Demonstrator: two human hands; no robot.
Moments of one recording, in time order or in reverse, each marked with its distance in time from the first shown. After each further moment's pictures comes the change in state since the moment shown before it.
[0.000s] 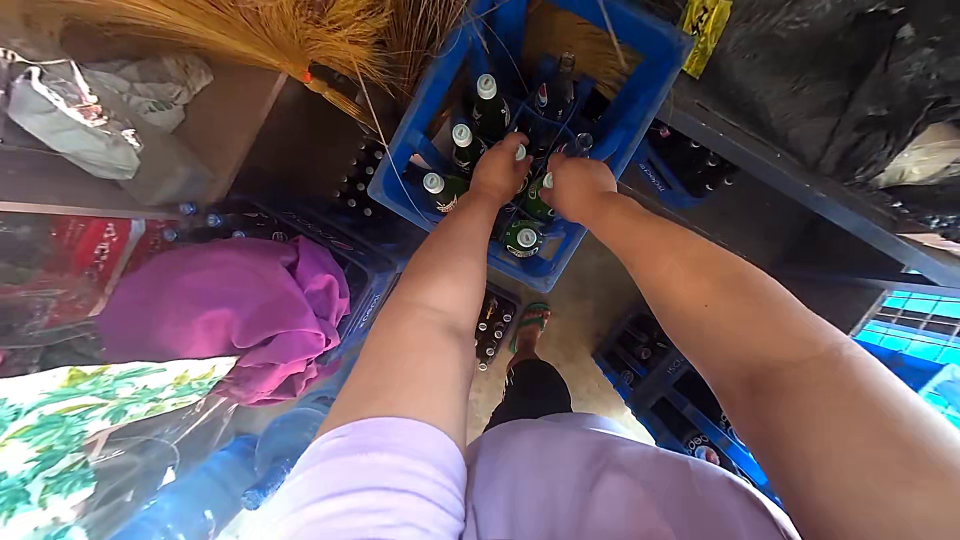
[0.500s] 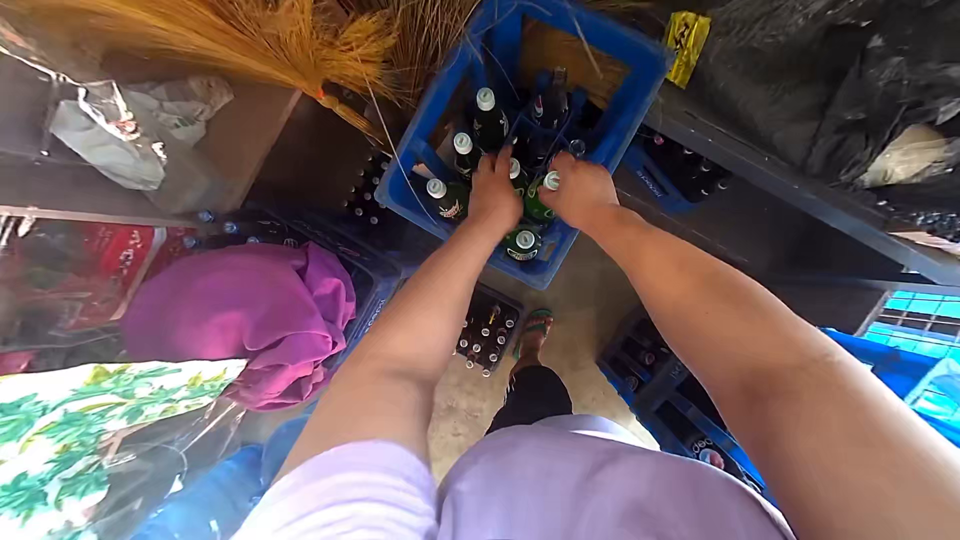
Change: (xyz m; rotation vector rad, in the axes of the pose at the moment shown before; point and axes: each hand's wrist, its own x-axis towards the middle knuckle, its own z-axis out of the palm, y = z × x) left_hand -0.051 0.033 -0.006 0.112 -0.034 -0.205; right_hand -0.017 0.015 0.005 0.184 0.204 -0.054
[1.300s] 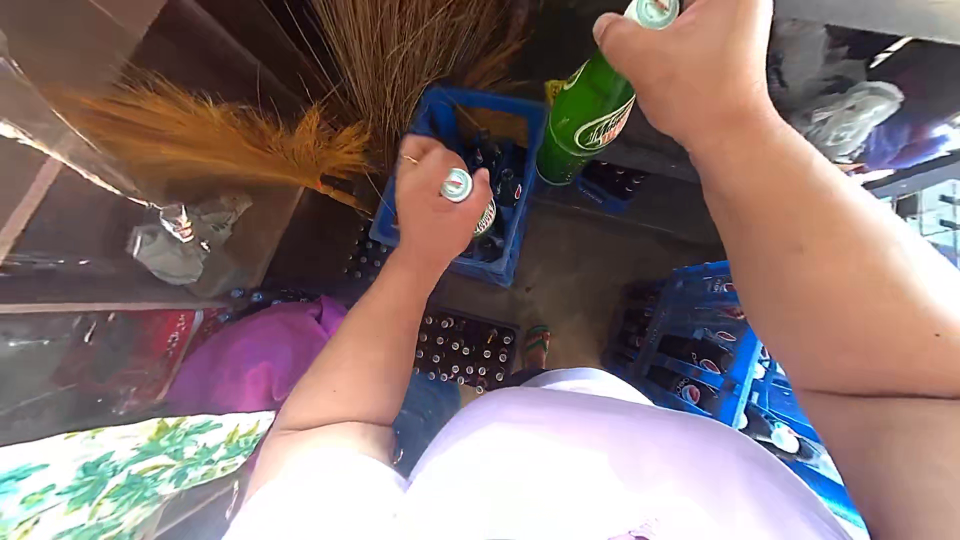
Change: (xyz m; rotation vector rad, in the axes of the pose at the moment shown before) left_hand -0.182 0.097 -0.117 -0.328 0.645 0.867; right_hand -0.217 0.007 -0.222 0.491 0.877 -0.132
